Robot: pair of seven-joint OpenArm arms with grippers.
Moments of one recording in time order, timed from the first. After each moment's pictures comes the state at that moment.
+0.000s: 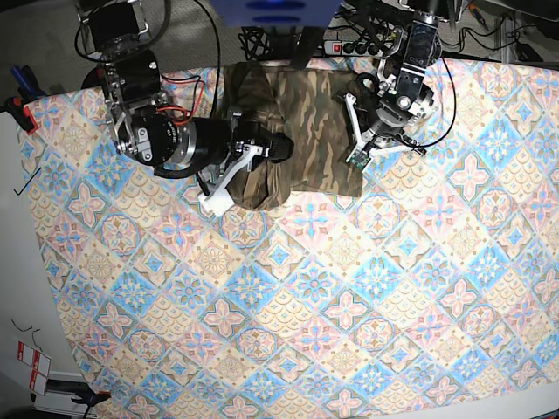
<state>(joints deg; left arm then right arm) 18.3 -7.6 10.3 90.8 7.4 -23.4 43.6 -7.5 14.5 -14.9 109.3 66.5 -15.8 -68.9</state>
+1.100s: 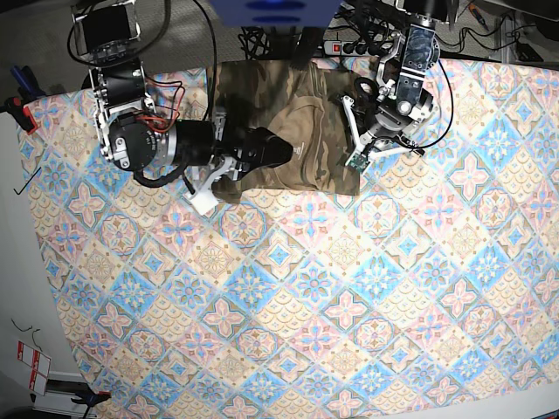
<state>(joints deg) 17.7 -7.0 5.6 94.3 4.0 -26.6 47.2 -7.9 16.0 -6.9 106.2 79.7 -15.9 -70.8</state>
